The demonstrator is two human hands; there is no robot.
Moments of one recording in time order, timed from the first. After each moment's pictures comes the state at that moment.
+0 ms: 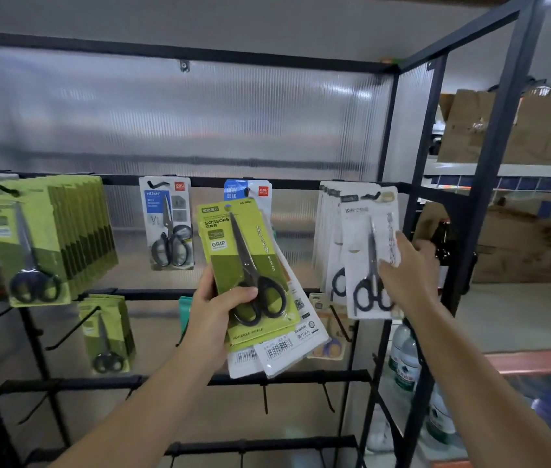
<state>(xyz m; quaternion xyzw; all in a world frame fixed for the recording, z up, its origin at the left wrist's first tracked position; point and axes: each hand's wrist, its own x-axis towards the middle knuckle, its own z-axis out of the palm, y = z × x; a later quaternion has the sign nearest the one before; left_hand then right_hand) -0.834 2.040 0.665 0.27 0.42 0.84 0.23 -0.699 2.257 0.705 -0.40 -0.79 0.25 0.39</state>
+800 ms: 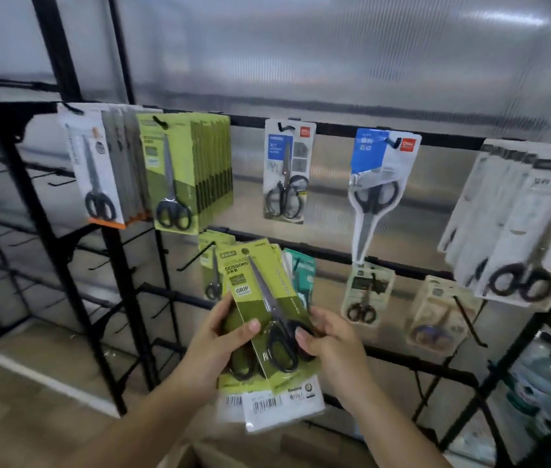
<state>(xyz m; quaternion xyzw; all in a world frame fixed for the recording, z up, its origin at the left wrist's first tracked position) -0.874 1.913 0.565 0.11 0.51 0.82 0.21 -0.805 2.076 0.576 -0.15 -0.66 0.72 0.11</state>
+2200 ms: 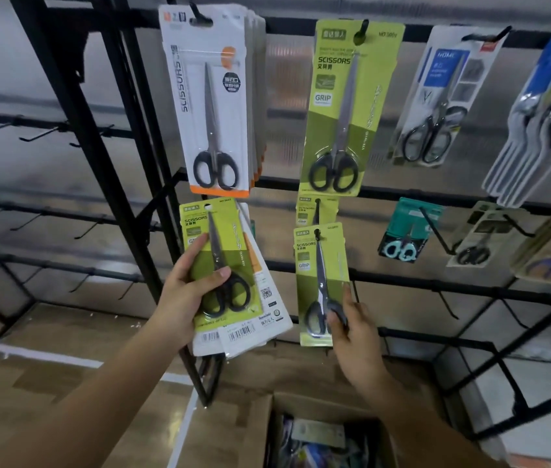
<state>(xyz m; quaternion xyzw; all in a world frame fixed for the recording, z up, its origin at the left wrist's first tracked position) -1.098 1.660 0.530 0.06 0.53 0.81 0.24 -0.947 1.855 0.472 -0.24 -0.87 0.37 0.22</state>
